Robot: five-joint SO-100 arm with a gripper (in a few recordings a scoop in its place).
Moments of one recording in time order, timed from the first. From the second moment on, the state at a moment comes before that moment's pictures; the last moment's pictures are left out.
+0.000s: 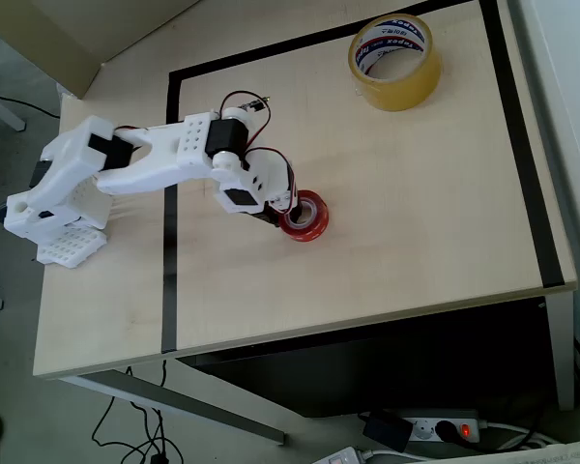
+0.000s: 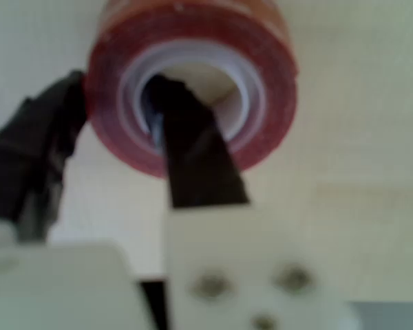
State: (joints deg) arm 11.2 31.3 22.0 101.9 -13.6
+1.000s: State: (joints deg) arm 4.4 45.4 22.0 102.8 -14.7
